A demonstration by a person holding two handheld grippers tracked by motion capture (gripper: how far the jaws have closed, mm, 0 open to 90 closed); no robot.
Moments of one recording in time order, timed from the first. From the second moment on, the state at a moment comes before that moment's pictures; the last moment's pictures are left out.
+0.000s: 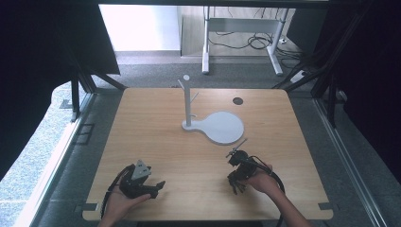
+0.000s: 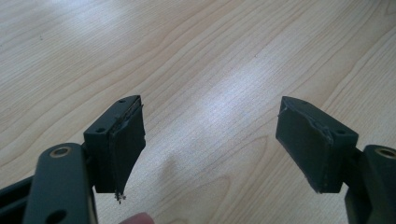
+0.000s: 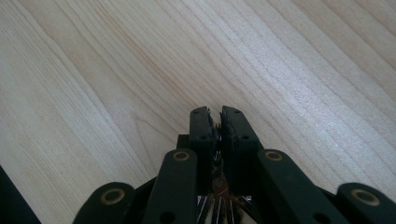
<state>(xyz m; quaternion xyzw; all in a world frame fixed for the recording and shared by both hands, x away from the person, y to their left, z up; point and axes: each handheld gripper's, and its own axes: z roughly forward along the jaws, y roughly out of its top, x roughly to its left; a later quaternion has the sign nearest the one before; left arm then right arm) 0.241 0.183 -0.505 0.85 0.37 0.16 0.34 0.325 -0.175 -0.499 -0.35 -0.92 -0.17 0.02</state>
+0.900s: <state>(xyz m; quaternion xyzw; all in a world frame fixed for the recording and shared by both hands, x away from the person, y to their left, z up) 0.242 0.184 -0.507 0.85 0.38 0.16 0.34 0.321 -0.172 -0.488 -0.32 -0.94 -0.13 0.00</state>
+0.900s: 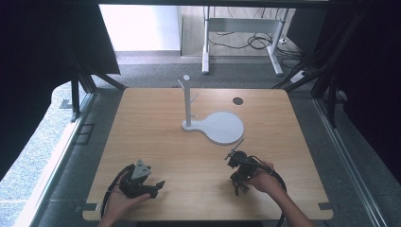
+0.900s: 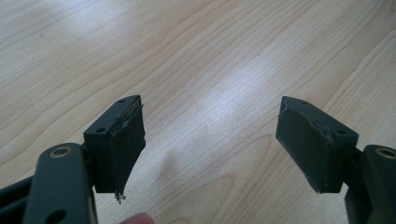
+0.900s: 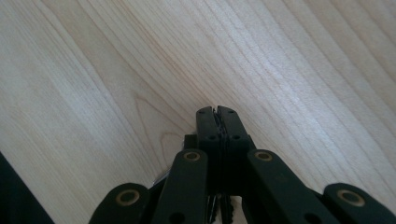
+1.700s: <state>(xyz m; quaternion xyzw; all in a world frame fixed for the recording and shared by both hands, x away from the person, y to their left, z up) 0.241 0.184 -0.505 0.85 0.37 0.16 0.34 0.320 -0.192 -0.443 -0.33 -0.93 -0.16 -0.03</state>
